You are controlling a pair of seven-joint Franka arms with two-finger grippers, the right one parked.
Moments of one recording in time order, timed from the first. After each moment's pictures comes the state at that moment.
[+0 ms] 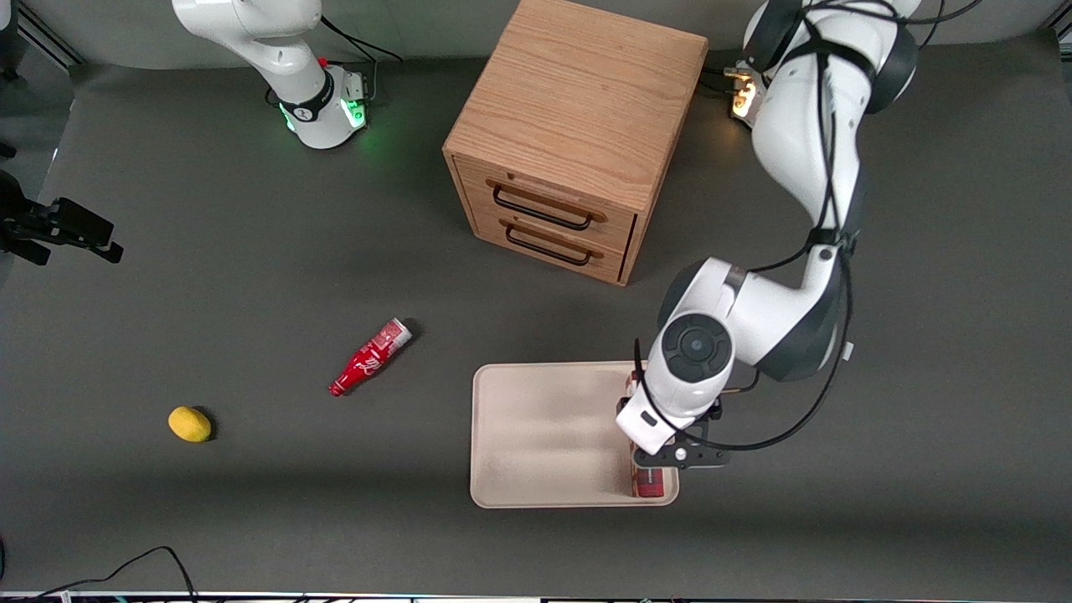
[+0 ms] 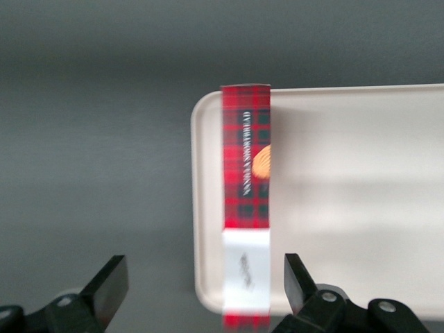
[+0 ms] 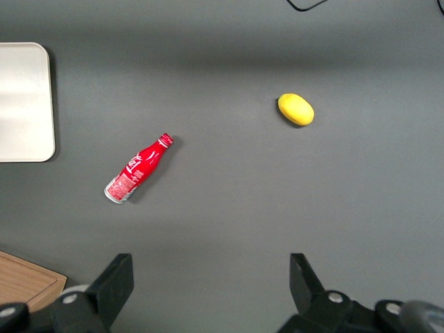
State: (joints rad) arm -0.41 0.86 -0.09 -0.90 0.18 1.80 -0.50
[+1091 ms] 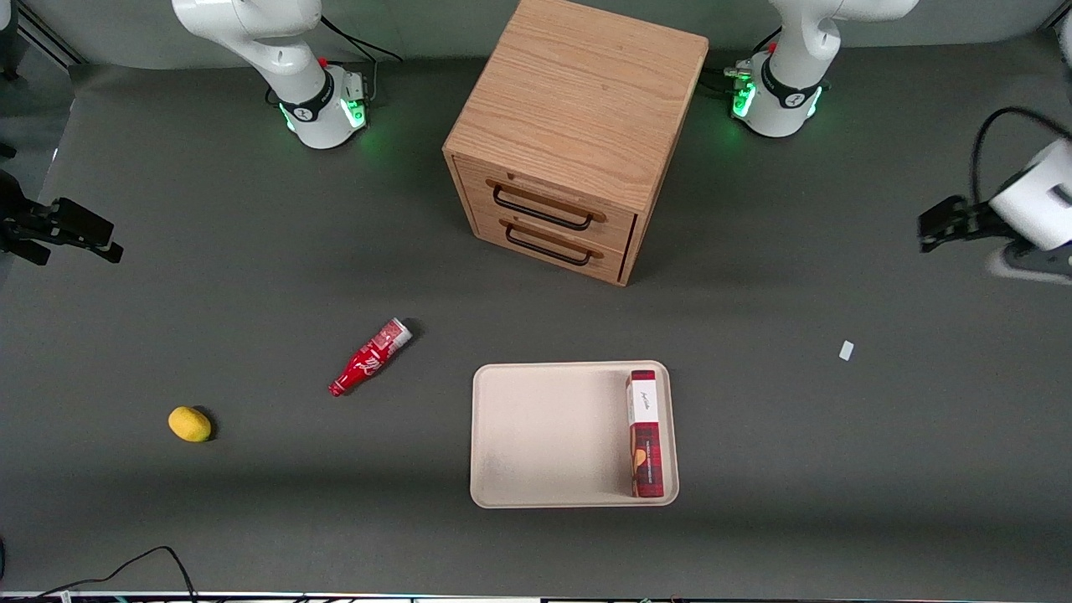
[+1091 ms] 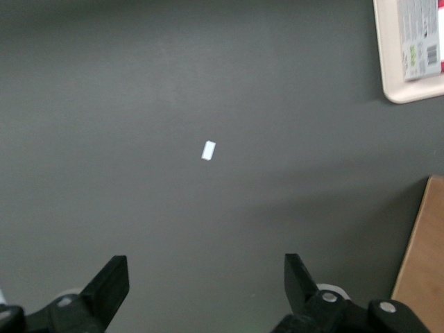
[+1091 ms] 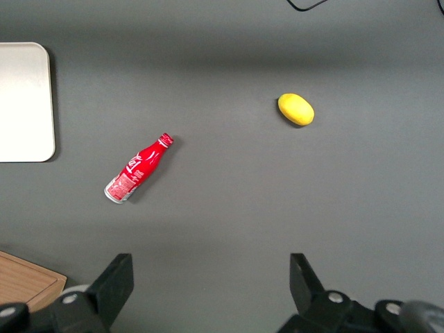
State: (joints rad) arm -0.22 -0.01 0.23 -1.64 0.08 1.60 0.23
